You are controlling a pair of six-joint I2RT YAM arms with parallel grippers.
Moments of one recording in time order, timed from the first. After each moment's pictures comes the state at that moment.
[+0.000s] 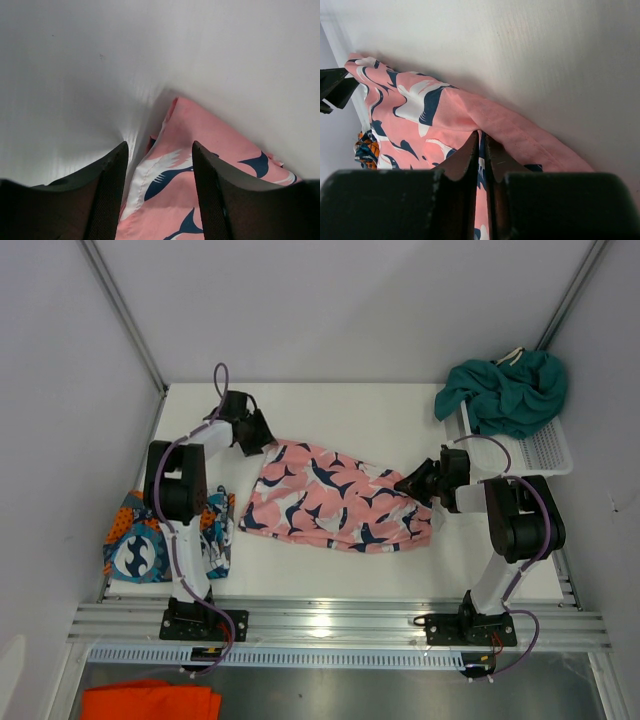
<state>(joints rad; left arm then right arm) -0.12 2.11 1.50 -0.32 0.17 -0.58 0.11 1.79 0.72 0.36 -0.41 0.86</state>
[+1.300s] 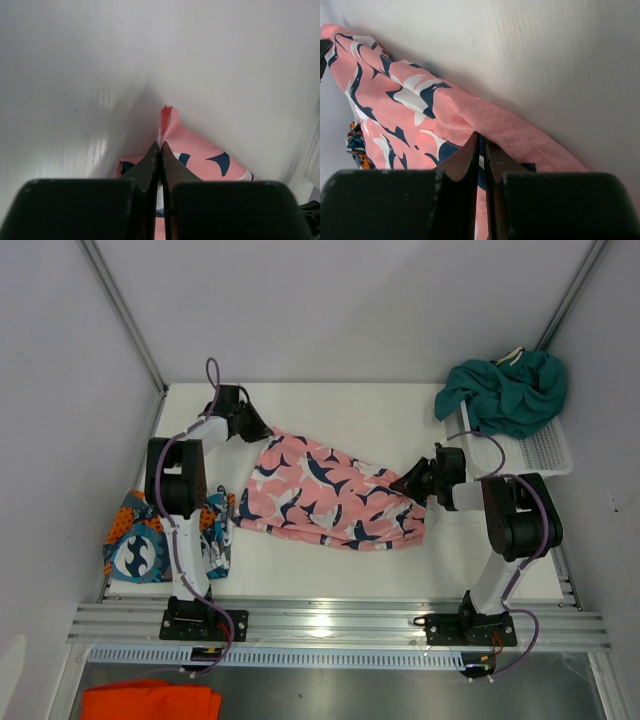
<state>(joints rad) -0.07 2.18 1.59 -0.22 0.32 -0.63 0.13 1.80 0.75 0.34 -0.41 0.81</state>
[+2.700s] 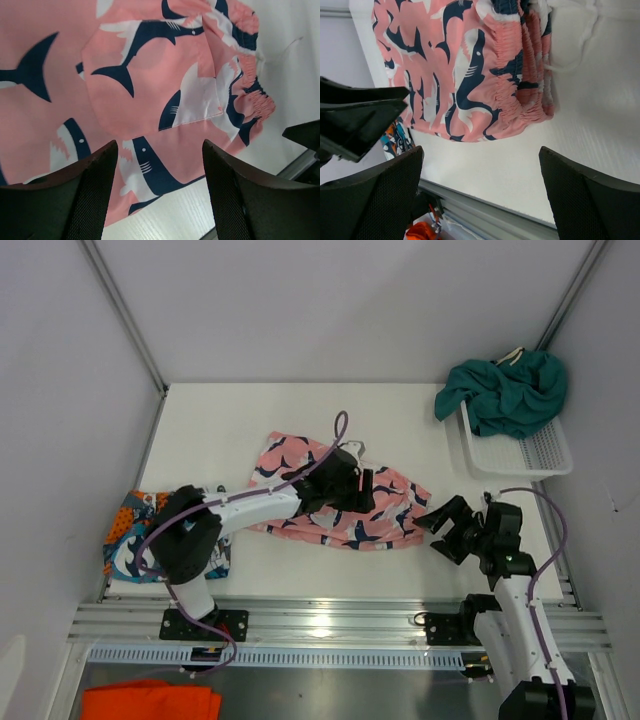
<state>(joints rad) -0.86 1.72 1.16 -0.17 0.00 -0.60 -0.07 0.67 0.38 -0.46 -0.52 0.80</state>
